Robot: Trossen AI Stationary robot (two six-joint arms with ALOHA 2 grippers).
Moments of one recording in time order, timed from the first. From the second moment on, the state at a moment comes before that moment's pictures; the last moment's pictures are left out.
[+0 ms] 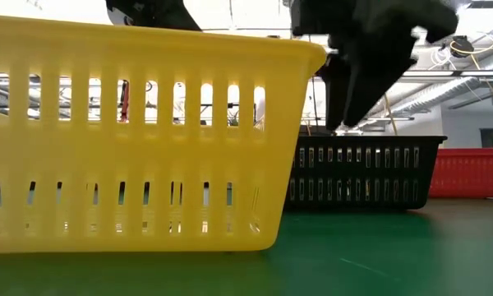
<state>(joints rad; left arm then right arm) -0.08 1.19 0.92 -0.23 -0.42 -0.29 0.28 1.71 1.24 -0.82 0.15 0.16</state>
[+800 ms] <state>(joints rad) -0.09 1.20 0.92 -0.23 -0.45 -0.22 0.16 1.75 1.10 -0.62 0.02 0.04</state>
